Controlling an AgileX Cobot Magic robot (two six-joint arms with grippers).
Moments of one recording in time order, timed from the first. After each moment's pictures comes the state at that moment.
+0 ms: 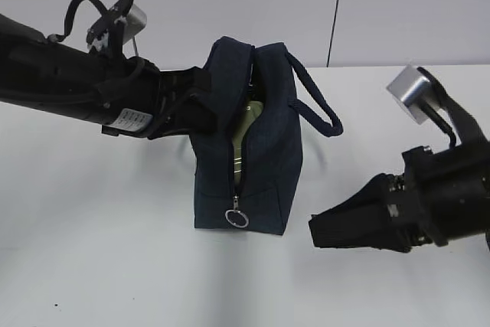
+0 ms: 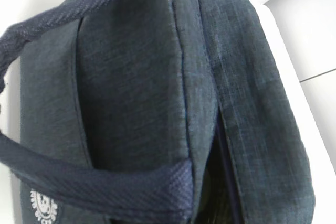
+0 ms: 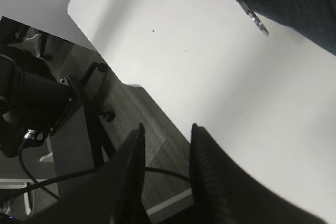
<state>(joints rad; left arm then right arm) -0.43 1.64 -0.99 -1.25 0.51 0.78 0.13 1.38 -0.61 1.33 0.99 -1.25</state>
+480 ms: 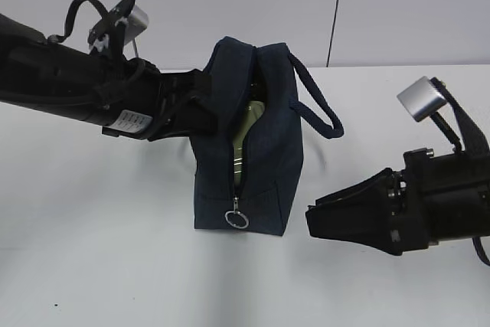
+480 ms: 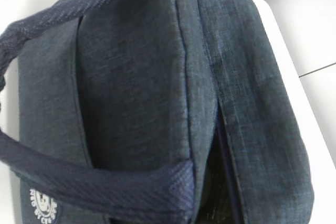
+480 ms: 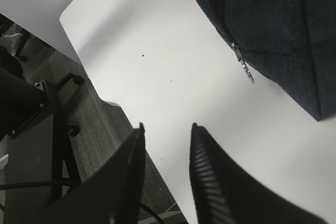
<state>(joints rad) -0.43 1.64 -0.99 -1.24 0.52 0.78 0.13 1.38 -0.56 1.49 0.94 -1.60</state>
